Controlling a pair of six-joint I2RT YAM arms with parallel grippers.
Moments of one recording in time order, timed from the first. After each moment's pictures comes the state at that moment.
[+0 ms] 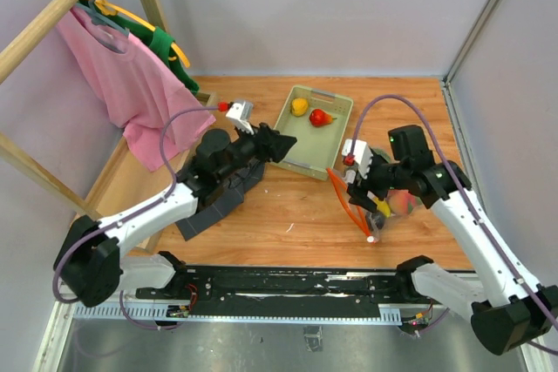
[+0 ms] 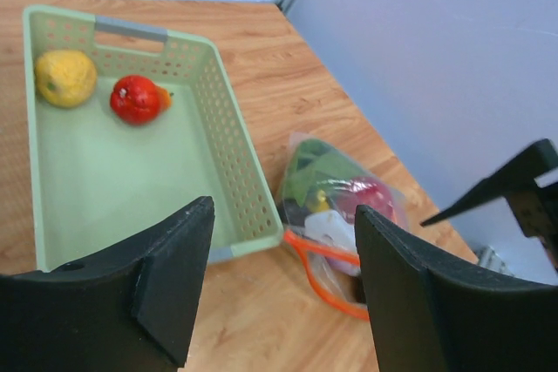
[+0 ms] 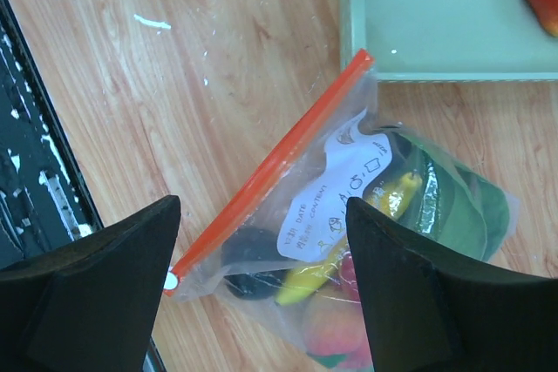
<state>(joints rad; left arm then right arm) -0.66 1.27 0.79 0.47 0.08 -0.50 0.34 0.98 1.01 -0.91 -0.55 -0.72</state>
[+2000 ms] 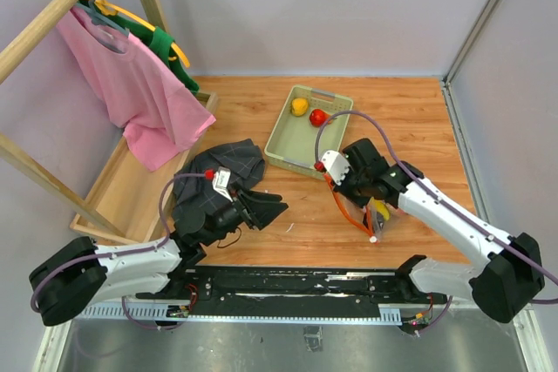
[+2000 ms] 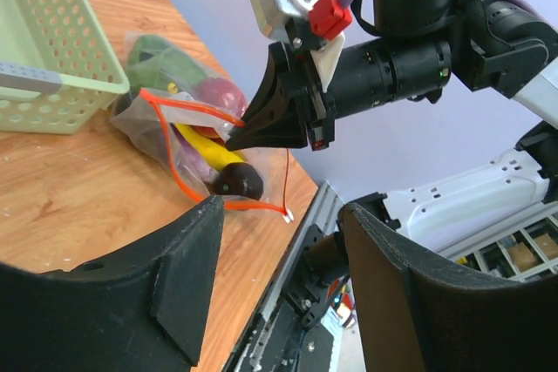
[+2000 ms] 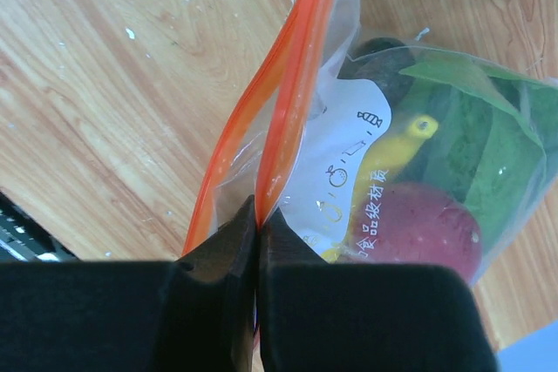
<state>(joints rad) -0.91 0.97 0.10 1.08 0.04 -0.84 0.65 1.19 0.91 -0.78 0.00 -0.42</state>
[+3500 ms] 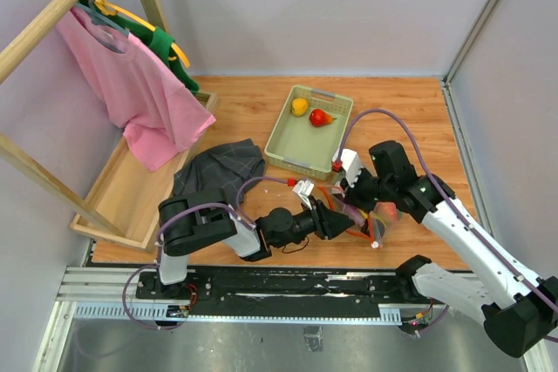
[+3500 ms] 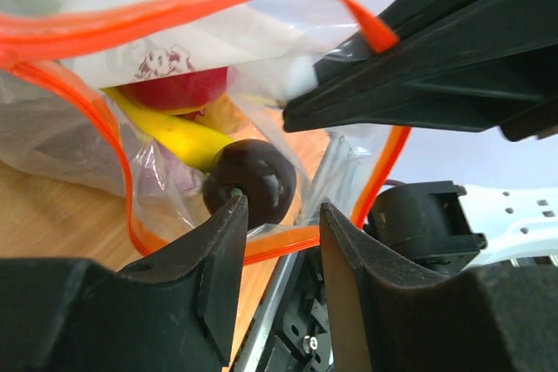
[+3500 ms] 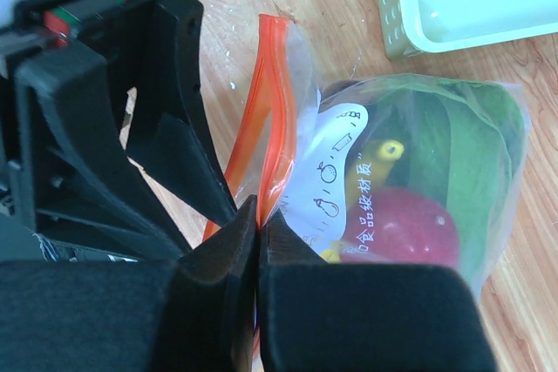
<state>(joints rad) -1.23 1.89 0.58 1.37 -0.13 -0.90 0.55 0.95 0.87 -0.77 -0.34 -0.41</state>
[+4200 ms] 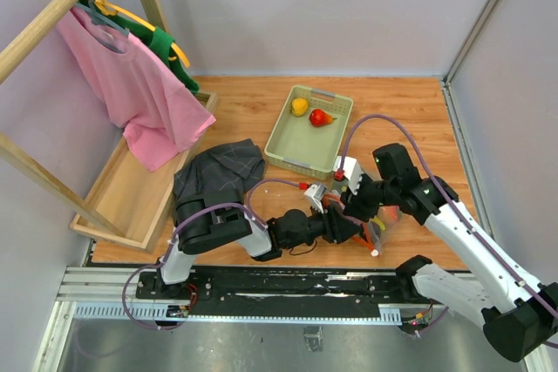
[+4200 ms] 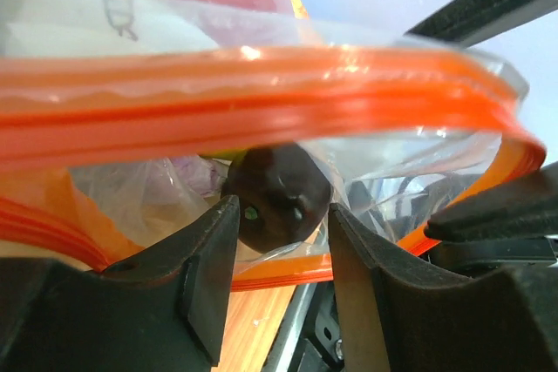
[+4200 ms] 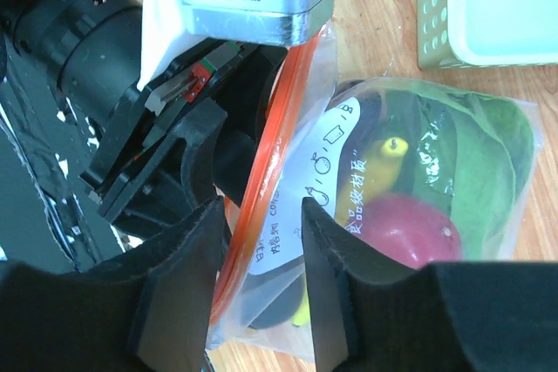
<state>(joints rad) -1.25 2.01 0.69 1.27 -0.13 -0.90 0.52 0.93 0.86 -0.82 -0.44 -0.52</state>
